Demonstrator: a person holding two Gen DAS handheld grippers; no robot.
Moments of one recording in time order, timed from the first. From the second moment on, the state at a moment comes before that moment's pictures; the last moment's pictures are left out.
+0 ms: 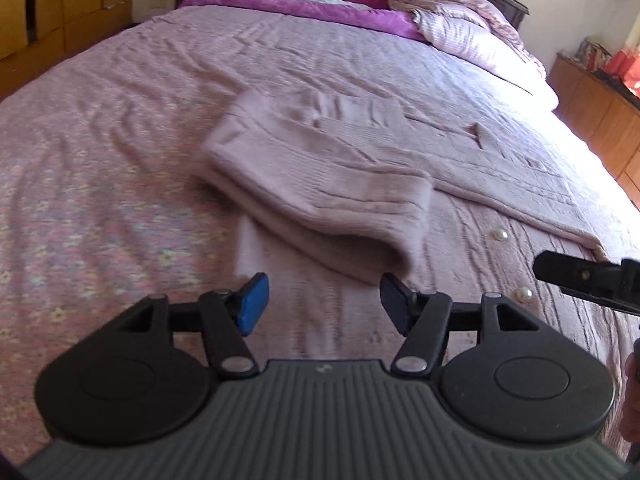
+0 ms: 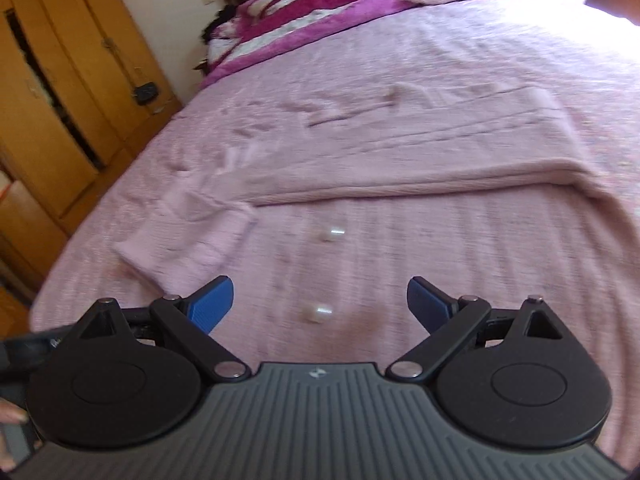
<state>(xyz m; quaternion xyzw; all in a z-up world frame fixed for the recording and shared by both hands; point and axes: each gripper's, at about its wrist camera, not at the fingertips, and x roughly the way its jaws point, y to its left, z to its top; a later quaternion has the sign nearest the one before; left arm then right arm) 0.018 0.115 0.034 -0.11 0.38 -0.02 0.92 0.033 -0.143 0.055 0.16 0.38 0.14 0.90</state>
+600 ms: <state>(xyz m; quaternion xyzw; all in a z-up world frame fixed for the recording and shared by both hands) 0.013 0.132 0.033 -0.14 0.37 -0.02 0.92 0.110 -0.058 0.044 0.19 0.45 0.22 0.85</state>
